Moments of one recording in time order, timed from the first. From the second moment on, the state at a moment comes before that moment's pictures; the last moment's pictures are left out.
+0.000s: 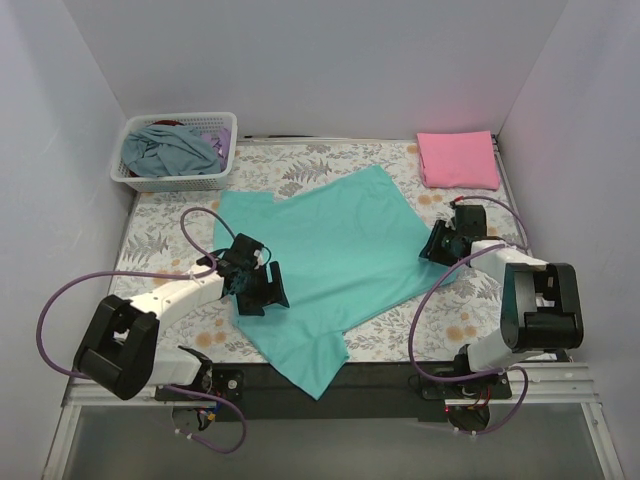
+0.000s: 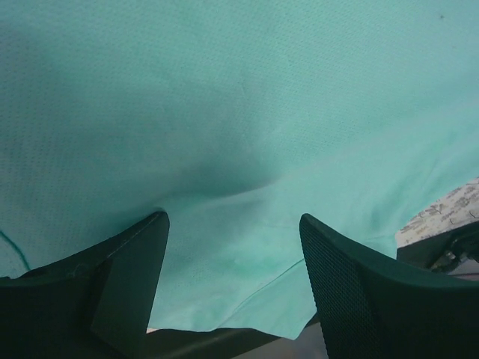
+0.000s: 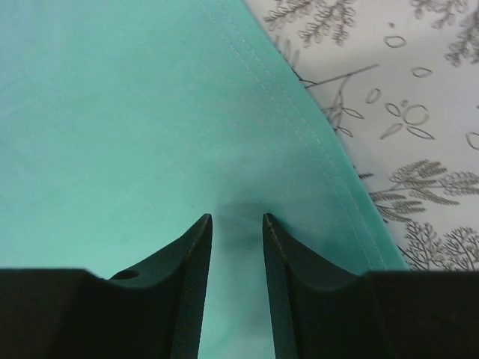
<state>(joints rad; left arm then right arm) -0.50 1.31 0.64 -0.51 0.20 -0.71 0.04 1.52 0.72 -0.14 -0.19 0.37</state>
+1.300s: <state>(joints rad) -0.30 1.81 1.12 -0.46 -0.32 -0.61 0.83 1.34 0.67 -0.49 -0.17 0.34</state>
